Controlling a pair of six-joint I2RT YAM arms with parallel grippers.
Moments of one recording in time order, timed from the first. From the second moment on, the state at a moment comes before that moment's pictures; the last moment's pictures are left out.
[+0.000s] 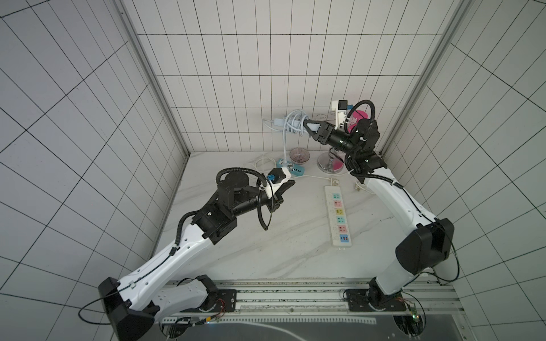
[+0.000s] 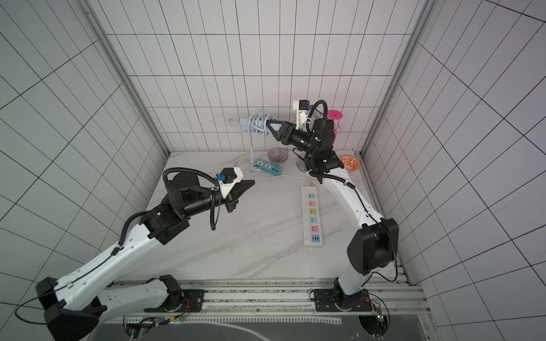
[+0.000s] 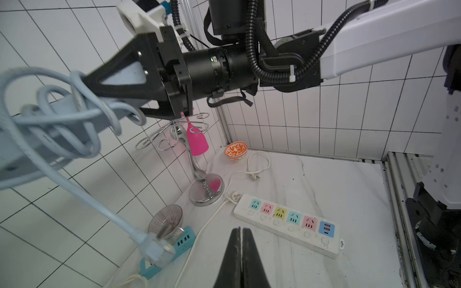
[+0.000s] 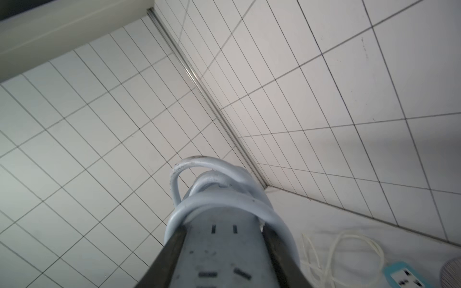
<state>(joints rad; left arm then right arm) -0.73 1.11 1.11 -0.10 0.34 0.27 0.33 1.65 1.62 0.35 -0.65 0.81</state>
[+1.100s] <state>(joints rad) -0.60 1.04 0.81 0.57 0.50 -0.08 0.31 1.49 1.35 1.13 -0.99 1.27</state>
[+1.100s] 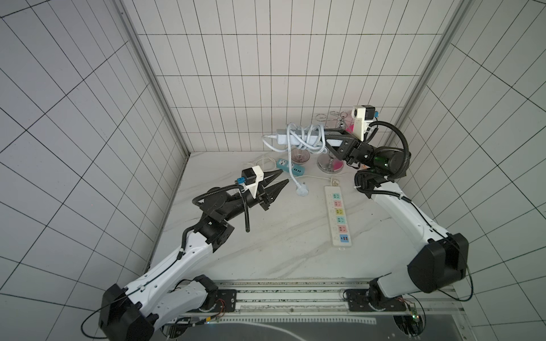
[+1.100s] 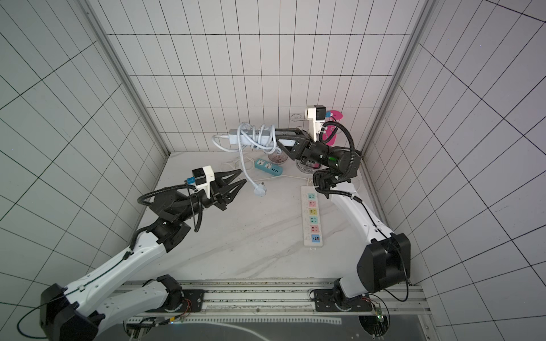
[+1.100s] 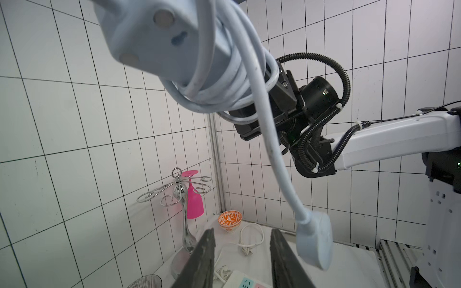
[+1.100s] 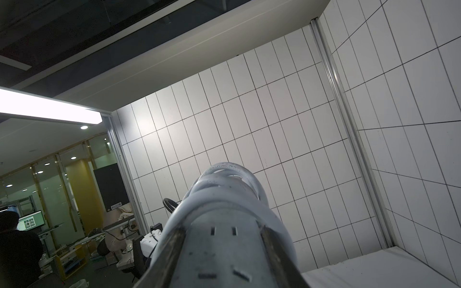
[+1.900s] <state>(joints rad) -0.56 1.10 0.80 0.90 0.75 -0.37 0.31 1.48 1.35 1.13 -1.00 1.26</state>
